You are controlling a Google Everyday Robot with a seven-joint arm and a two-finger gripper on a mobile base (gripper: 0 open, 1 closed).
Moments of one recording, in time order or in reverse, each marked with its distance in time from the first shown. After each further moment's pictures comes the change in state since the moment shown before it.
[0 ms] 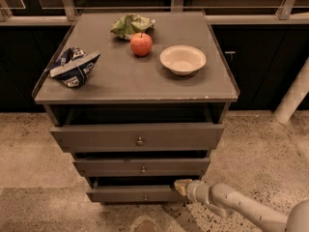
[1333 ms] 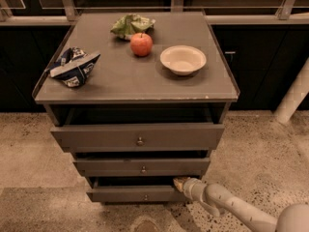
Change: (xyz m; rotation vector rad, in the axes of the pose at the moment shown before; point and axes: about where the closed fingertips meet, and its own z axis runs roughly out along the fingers) arm 0.001 -0.025 0.035 0.090 -0.053 0.022
